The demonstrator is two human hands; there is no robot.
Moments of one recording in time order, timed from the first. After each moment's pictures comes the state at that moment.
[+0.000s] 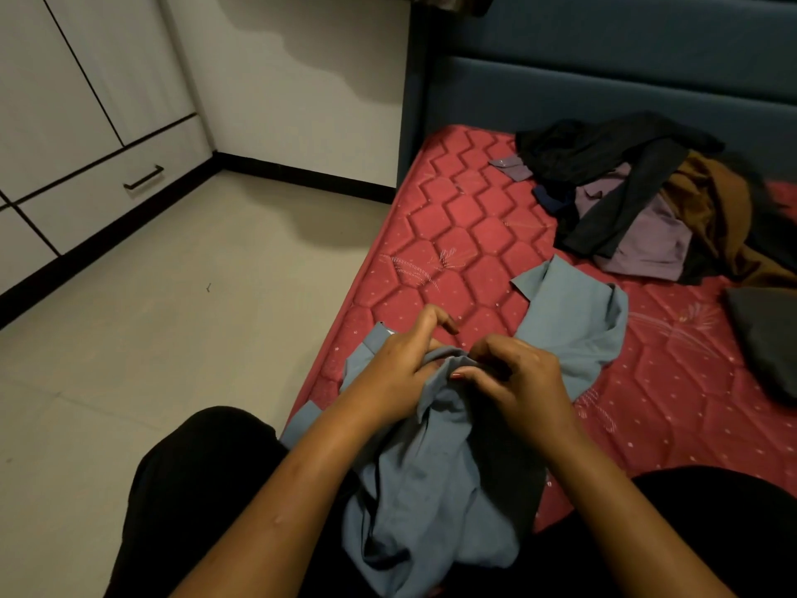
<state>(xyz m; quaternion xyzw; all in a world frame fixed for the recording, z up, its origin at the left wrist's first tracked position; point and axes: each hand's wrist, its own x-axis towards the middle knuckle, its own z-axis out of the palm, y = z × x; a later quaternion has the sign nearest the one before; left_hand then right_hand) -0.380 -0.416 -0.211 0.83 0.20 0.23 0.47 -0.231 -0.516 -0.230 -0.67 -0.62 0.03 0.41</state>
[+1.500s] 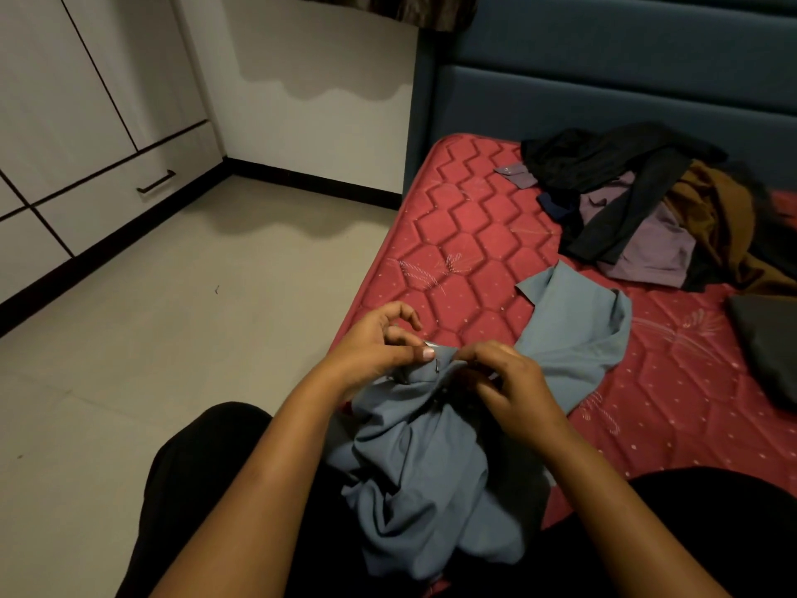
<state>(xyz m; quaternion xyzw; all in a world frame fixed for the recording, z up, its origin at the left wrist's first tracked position) -0.398 -0.378 -0.221 0.64 0.28 0.20 0.68 -0.231 -0.511 -0.246 -0.67 -0.64 0.08 0.37</state>
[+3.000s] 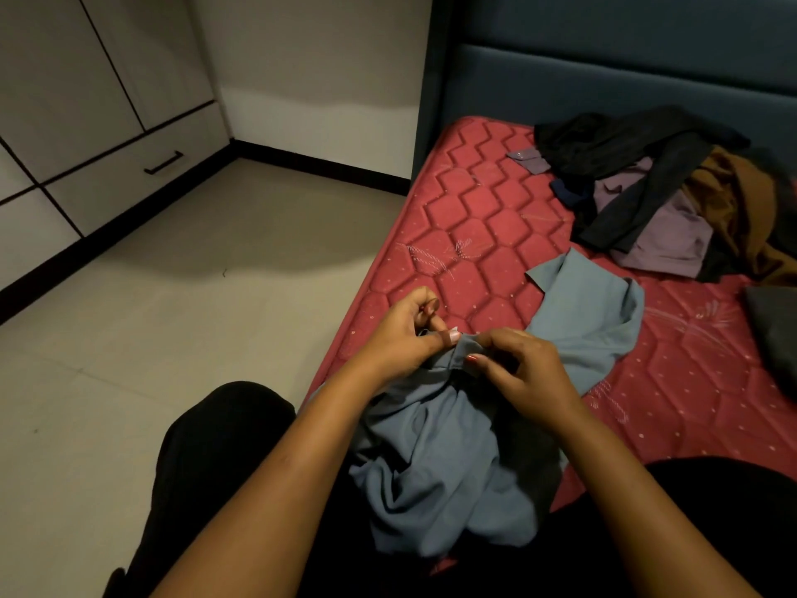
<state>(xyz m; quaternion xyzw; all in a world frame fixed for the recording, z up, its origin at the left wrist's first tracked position) -0.378 -0.396 -0.227 0.67 0.27 0.24 0.64 -0.224 -0.510 -0.245 -0.68 -0.64 0.08 0.36</state>
